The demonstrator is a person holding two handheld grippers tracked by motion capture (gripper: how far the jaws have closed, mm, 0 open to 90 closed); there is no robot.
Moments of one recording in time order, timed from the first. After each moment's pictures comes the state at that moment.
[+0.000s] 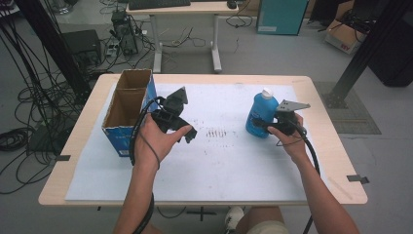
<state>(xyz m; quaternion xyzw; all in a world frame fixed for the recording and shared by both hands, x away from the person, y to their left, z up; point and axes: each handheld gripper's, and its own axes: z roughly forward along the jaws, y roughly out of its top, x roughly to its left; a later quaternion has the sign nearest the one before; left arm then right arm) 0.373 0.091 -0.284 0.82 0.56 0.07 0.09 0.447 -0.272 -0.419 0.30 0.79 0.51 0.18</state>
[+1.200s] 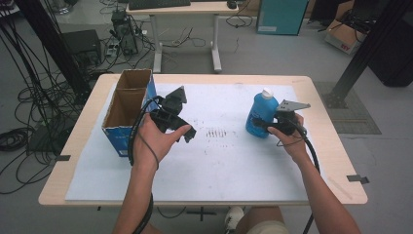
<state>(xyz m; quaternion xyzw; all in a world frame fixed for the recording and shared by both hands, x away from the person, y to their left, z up) 0.371 0.094 -0.281 0.82 0.56 0.08 0.09 0.447 -0.272 -0.419 0.30 0.79 0.51 0.17</state>
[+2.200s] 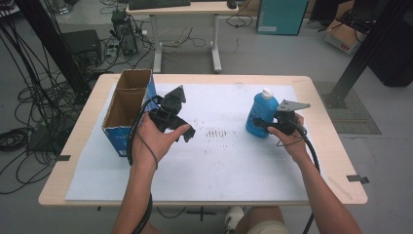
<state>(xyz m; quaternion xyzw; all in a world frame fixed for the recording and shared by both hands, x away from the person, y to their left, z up) 0.370 0.096 -0.279 0.82 0.56 0.08 0.09 0.447 -0.272 -0.419 0.30 0.78 0.52 0.17</state>
